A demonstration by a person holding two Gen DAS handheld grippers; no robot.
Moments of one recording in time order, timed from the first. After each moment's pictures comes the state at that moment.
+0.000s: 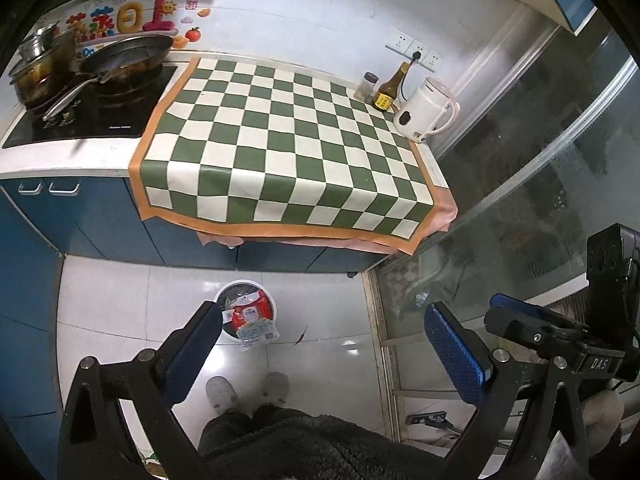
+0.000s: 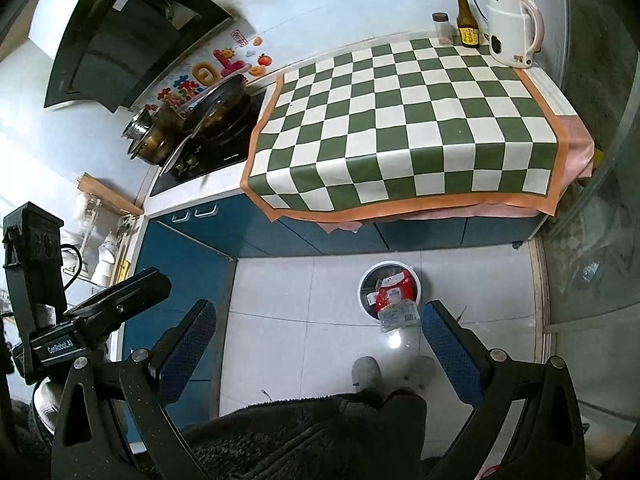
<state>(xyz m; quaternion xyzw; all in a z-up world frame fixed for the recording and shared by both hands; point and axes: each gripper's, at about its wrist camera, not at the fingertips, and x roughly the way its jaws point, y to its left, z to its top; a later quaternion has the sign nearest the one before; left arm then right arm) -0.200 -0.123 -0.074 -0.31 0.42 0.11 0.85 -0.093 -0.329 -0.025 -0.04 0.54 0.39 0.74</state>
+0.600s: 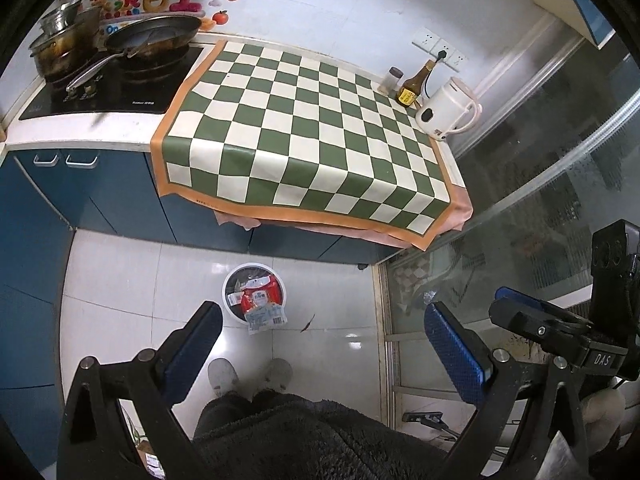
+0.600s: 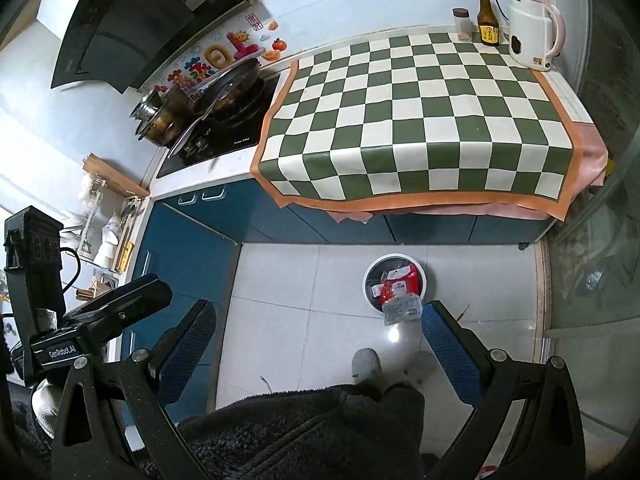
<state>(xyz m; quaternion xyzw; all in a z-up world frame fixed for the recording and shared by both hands) -0.219 -0.120 -0.085 -0.33 0.43 0.13 0.83 -0.093 -0.309 -0.036 -0.06 0.56 0.40 0.72</state>
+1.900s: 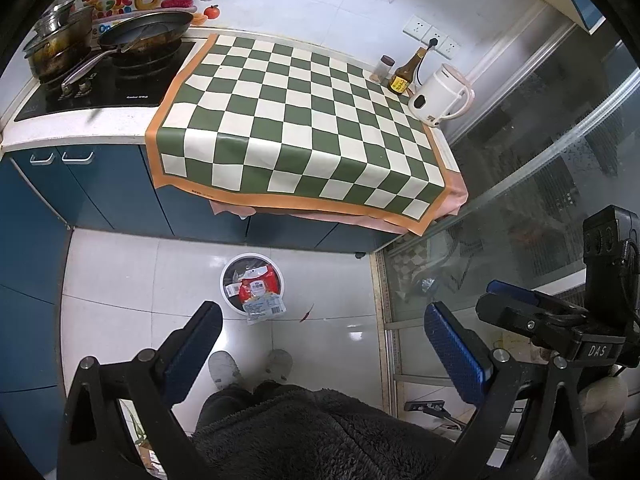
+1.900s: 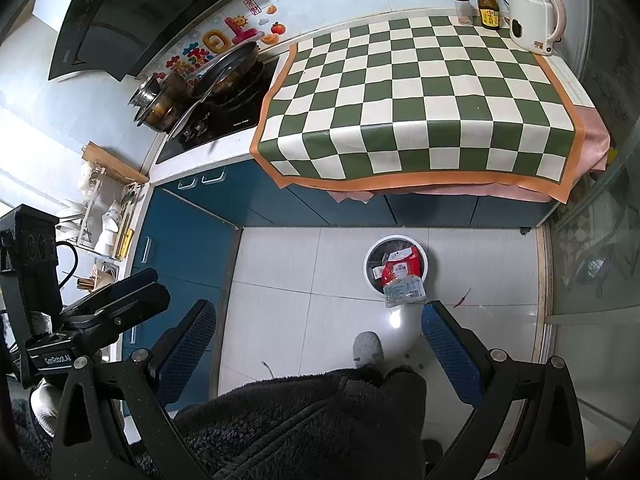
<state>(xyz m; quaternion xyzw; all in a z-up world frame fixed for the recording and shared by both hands) -0.221 -0.139 -0.089 -0.32 0.45 0.13 0.82 -0.102 -0.315 -0.053 -0.07 0.57 0.40 0.71</state>
